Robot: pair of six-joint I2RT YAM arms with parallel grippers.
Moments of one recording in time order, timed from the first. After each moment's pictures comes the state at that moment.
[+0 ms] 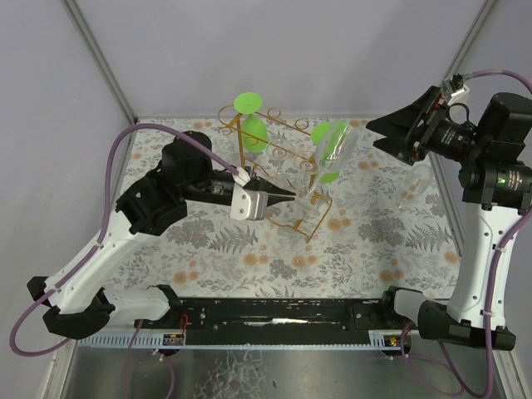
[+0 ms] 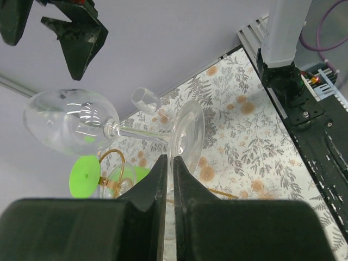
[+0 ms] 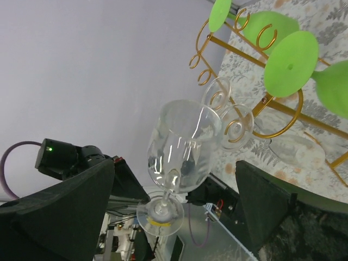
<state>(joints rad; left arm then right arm) -0.84 1.20 1.61 -0.60 0.78 0.73 -0.18 1.19 1.78 -0.87 -1.02 0.82</state>
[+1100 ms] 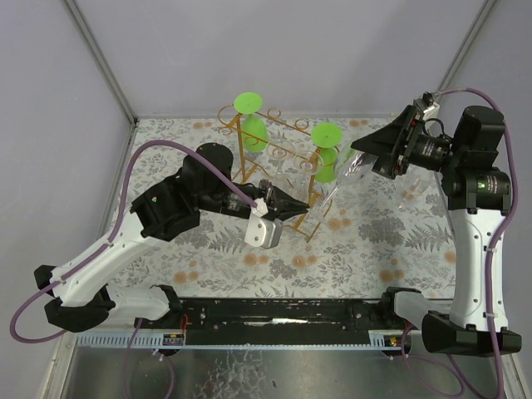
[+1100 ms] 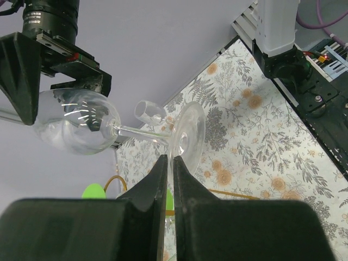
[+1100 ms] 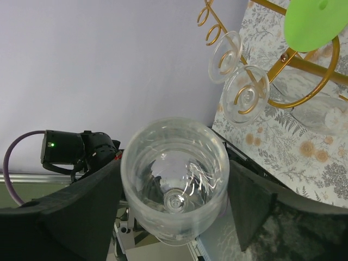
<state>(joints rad) -0.98 1.23 1.59 -0.60 0.70 0.94 -0.07 1.12 1.56 -0.75 -1.09 0.93</state>
